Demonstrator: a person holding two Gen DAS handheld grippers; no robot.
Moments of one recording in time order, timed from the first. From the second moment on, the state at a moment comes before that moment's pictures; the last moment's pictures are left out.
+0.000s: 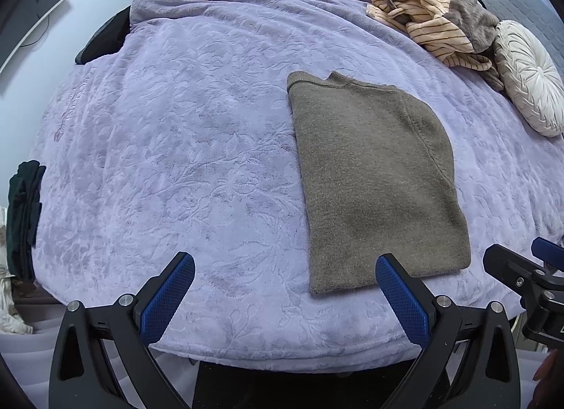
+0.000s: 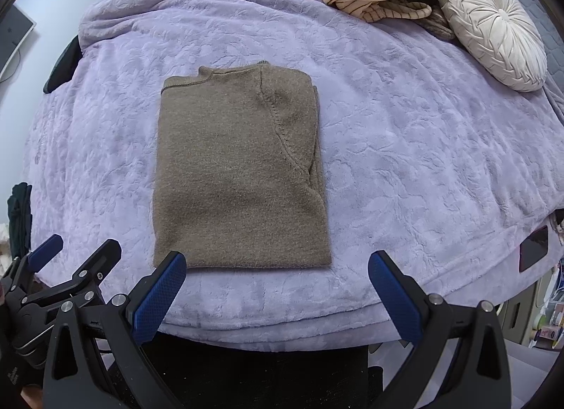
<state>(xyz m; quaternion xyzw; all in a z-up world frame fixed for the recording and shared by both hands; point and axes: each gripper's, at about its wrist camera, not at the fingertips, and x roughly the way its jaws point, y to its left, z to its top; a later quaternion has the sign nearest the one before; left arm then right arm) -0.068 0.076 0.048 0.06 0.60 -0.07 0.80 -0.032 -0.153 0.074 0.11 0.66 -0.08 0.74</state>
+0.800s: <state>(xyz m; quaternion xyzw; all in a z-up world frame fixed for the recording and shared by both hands) -0.066 0.061 0.050 0.05 0.60 -0.04 0.80 -0.021 -0.178 0.070 0.10 0.66 -0.05 0.74</state>
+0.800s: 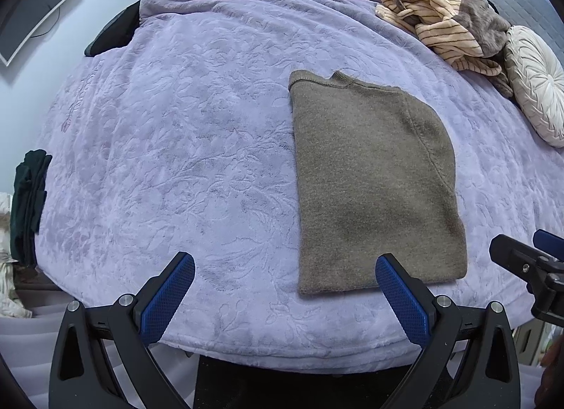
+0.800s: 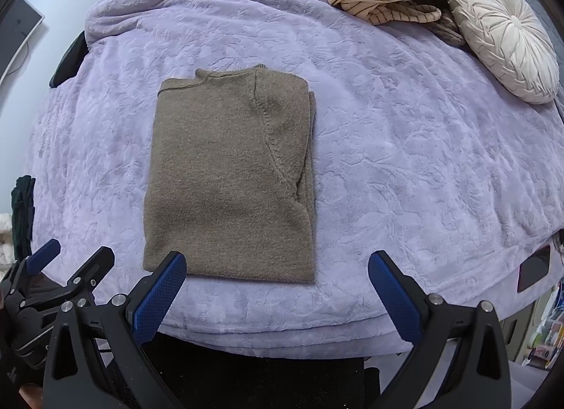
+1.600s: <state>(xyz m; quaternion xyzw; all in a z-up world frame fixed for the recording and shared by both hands) -0.058 0.041 0.057 0.05 0.61 0.01 0.79 -0.002 -0.190 0.052 0.09 0.68 0.00 0.72</state>
